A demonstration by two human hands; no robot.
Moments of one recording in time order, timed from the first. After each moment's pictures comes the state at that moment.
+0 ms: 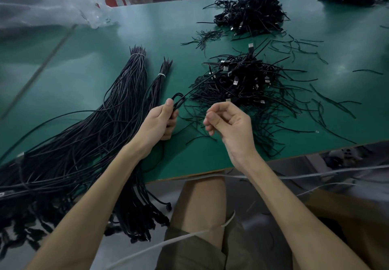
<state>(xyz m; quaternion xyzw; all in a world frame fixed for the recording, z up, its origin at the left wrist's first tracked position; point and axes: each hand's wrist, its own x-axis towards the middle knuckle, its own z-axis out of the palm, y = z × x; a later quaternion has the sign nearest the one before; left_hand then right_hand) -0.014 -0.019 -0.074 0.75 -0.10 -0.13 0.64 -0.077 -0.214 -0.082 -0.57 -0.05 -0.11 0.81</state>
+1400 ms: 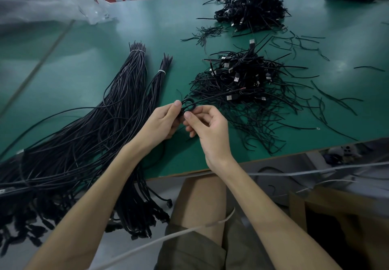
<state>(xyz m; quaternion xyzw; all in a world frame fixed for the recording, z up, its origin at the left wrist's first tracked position) -0.024 -0.028 -0.071 0.78 -0.13 -0.12 0.60 -0.071 -0.167 -0.098 -0.59 0.03 -0.12 0.80</state>
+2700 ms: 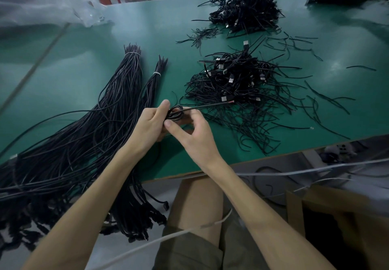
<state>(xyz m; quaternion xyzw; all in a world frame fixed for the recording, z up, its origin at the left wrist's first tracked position) -0.022 -0.022 -0.069 0.78 -0.10 -0.05 0.62 -0.075 -0.155 -0.085 -0.72 -0.02 -0.08 0.69</state>
